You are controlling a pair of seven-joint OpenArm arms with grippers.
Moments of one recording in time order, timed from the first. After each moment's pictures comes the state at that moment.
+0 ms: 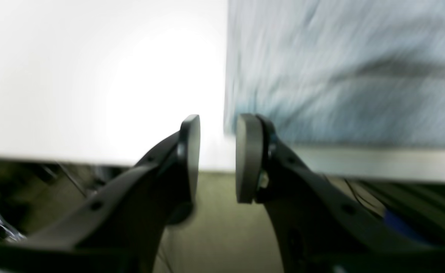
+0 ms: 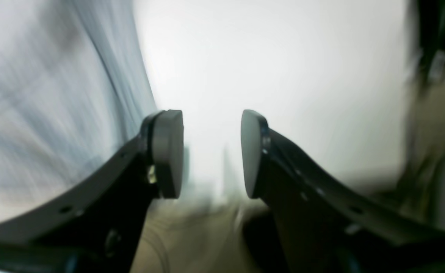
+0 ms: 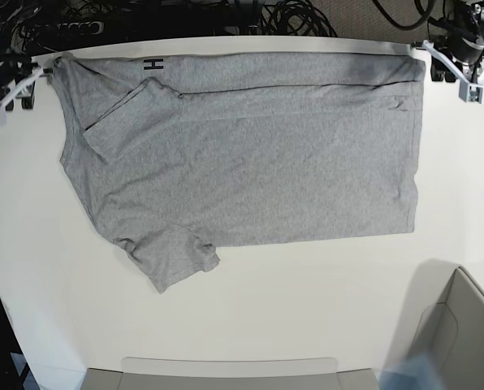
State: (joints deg) left arm 33.0 -11.0 -47.4 115.5 -28.1 -33.5 63.3; right arm -16.8 9.5 51.3 116.6 24.1 44.2 -69.5
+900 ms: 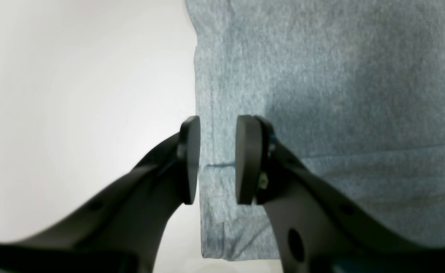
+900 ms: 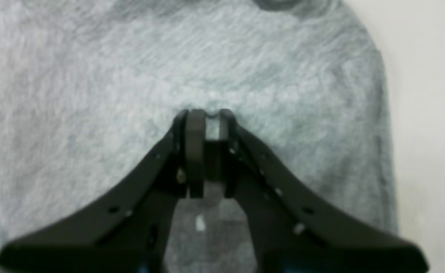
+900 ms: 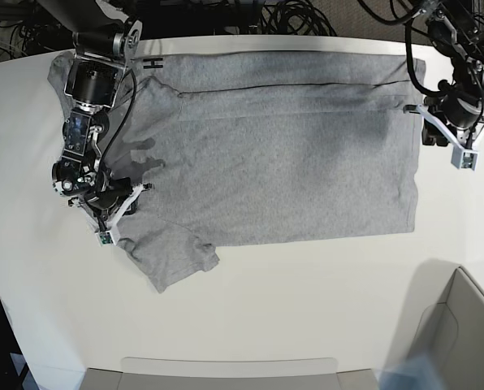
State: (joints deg) left arm 11.7 -11.3 -42.0 114.7 -28.0 -33.5 78.1; right arm 17.1 5.5 17.1 67.1 -2.5 28.8 -46.7
